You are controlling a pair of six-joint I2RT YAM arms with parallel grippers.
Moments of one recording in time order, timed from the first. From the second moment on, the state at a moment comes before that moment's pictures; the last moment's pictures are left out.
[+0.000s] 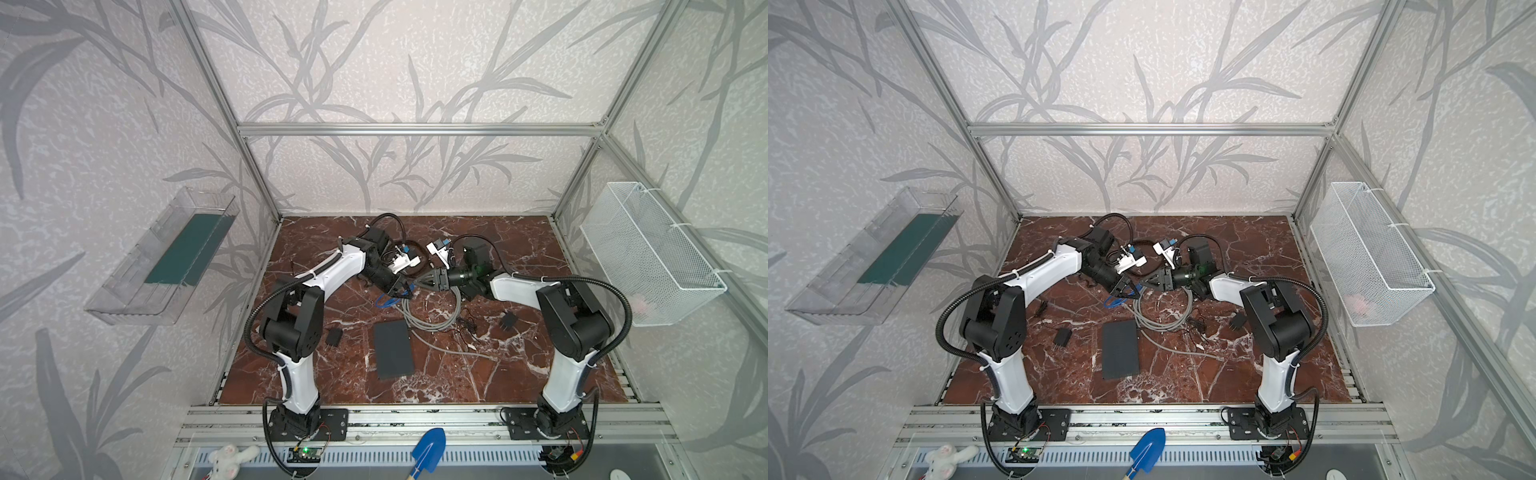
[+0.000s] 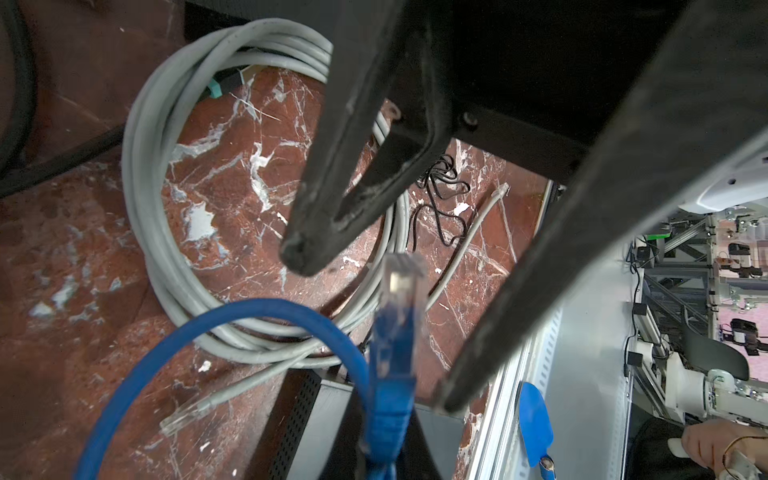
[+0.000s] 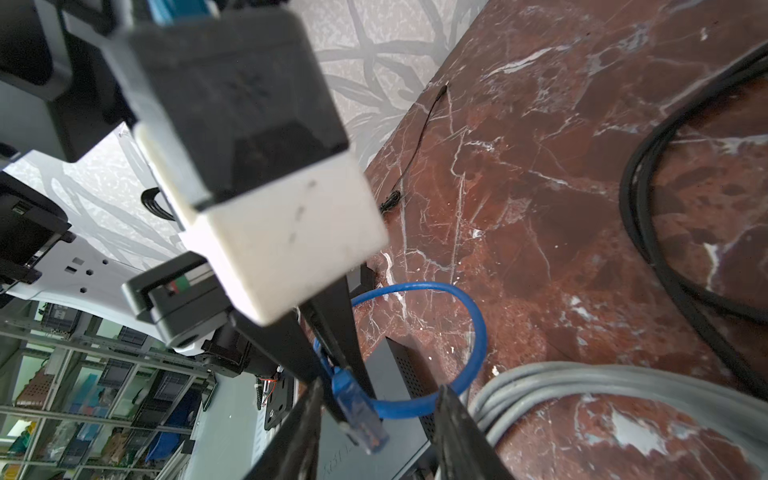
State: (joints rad) left arm -0.39 1.88 1.46 -0.94 0.79 0.35; right arm 0.43 1.88 1.05 0.37 -1.07 0.44
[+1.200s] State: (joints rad) left arm -0.39 1.91 1.46 -0.90 0.72 0.30; right arm 0.43 1.89 0.98 0.43 -1.02 0.69
